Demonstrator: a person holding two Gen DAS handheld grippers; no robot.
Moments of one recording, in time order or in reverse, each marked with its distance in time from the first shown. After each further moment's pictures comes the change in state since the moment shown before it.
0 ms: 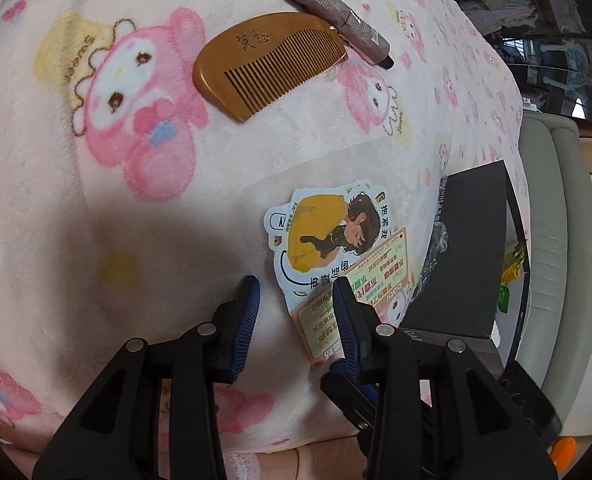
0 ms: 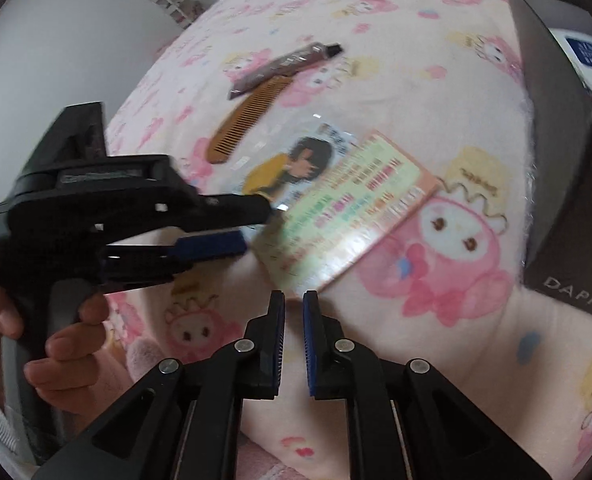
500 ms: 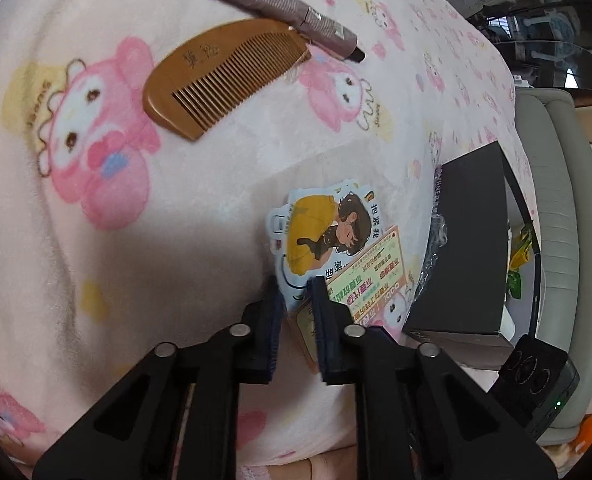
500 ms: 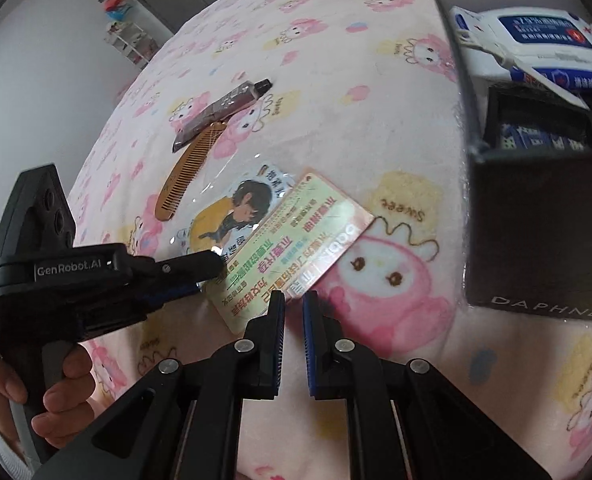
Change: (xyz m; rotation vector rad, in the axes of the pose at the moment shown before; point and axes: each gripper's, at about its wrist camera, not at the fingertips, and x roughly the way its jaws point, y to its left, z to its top) left arm 0.010 -0.031 0.006 0.099 -0.046 0.043; right arm -0.005 -0.033 0.013 0.144 -0.082 -0.093
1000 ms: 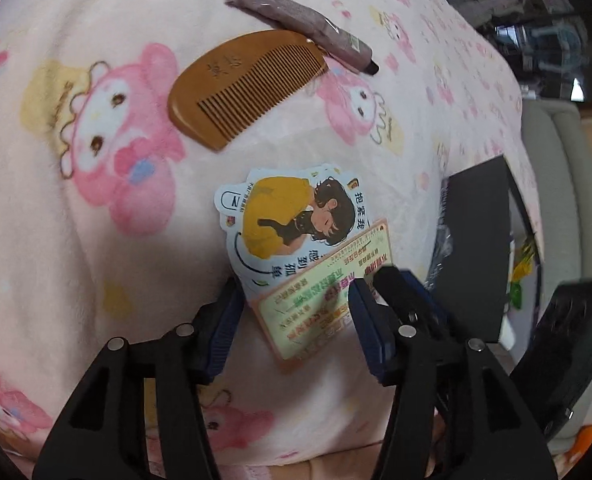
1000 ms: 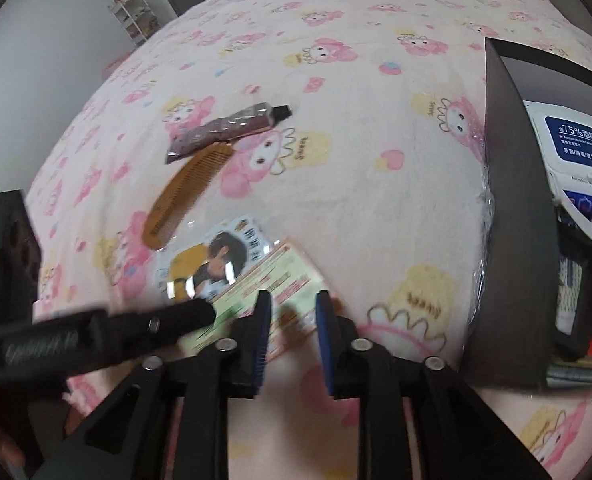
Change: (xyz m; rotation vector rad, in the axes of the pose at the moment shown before) left arm -0.001 0.007 0.005 -0.021 -0.007 0.031; right arm 0.019 0.031 0.036 -0.121 0.007 -0.170
